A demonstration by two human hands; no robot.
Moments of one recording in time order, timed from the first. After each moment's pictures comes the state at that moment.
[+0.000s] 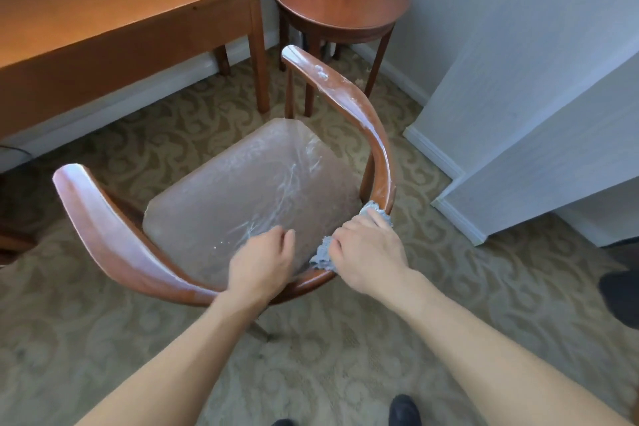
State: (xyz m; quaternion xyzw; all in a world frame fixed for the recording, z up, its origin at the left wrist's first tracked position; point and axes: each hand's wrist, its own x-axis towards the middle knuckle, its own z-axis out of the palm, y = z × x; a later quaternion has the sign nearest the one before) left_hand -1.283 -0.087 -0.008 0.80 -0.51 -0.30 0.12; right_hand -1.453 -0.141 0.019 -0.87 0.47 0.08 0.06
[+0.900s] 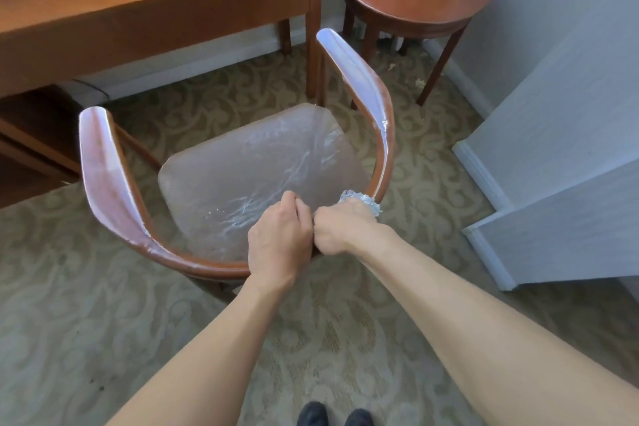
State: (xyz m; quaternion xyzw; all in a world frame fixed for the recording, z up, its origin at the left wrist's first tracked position) left_hand -1.396 -0.137 0.004 0.89 -0.36 -0.15 0.24; right_hand -1.465 -0.225 0.027 -0.91 0.28 0.29 0.13
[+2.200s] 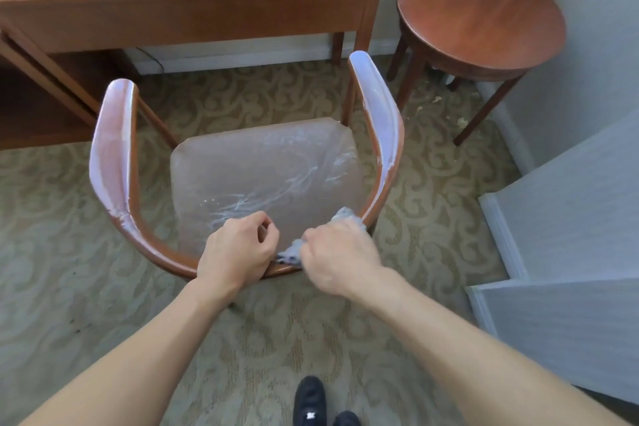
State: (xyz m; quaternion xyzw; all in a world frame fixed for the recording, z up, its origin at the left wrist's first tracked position) left_hand -1.396 -0.140 0.003 0.92 -0.29 -0.19 0.19; right_hand -1.513 -0.269 0.044 -0.95 0.21 0.17 0.14
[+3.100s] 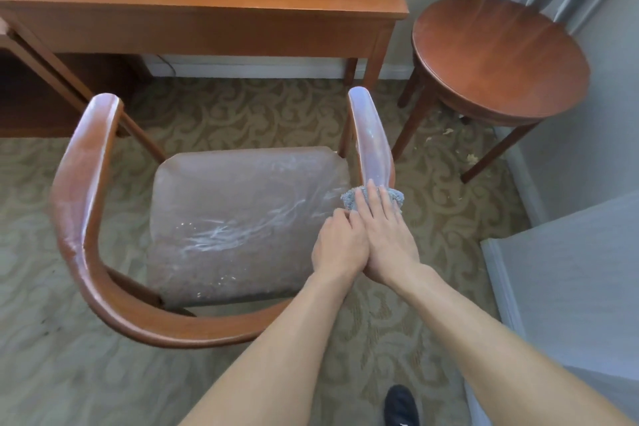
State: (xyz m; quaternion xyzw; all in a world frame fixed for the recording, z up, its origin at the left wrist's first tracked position) left_hand -1.447 -0.357 0.001 0.86 -0.12 -0.34 0.35; right_hand -1.504 -0.441 -0.022 -0.96 0.23 0.14 0.06
